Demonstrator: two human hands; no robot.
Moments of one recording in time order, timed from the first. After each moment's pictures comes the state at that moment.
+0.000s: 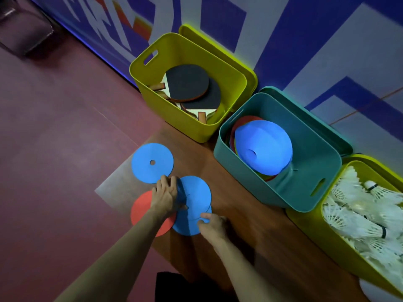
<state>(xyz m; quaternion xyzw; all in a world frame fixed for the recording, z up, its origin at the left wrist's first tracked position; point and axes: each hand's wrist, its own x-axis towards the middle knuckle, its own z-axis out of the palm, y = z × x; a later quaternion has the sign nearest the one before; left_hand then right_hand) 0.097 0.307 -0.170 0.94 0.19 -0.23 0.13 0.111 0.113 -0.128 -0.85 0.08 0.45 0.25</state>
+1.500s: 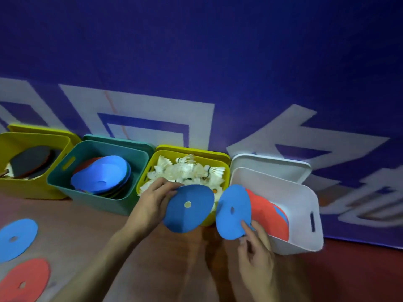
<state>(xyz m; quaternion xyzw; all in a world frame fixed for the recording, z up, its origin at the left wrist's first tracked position) 0.129 -0.130 0.098 0.90 -0.21 0.06 0.38 -0.010 -0.395 0.052 -0.88 0.10 -0.21 0.42</state>
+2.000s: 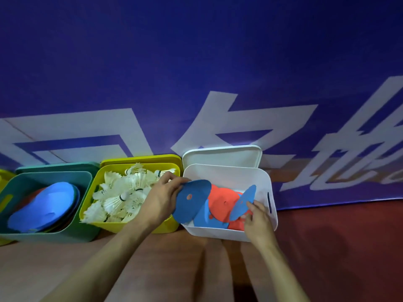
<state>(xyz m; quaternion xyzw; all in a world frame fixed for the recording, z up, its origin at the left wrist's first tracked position) 0.166 -0.319 0.086 0.90 -0.29 0.00 0.31 0.039 -0.574 0.006 -0.85 0.30 -0.02 0.42</state>
